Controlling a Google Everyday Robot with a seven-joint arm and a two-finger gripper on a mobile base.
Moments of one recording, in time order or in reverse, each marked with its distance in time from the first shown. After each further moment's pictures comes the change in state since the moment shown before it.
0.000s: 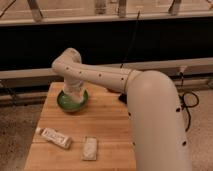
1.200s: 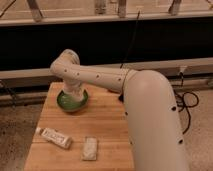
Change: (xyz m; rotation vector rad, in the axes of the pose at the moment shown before) arm 0.008 -0.008 0.006 0.010 0.056 -0.024
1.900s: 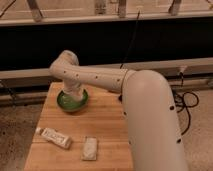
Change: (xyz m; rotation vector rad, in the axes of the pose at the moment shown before) arm 0.002 -0.005 0.004 0.010 0.025 -0.008
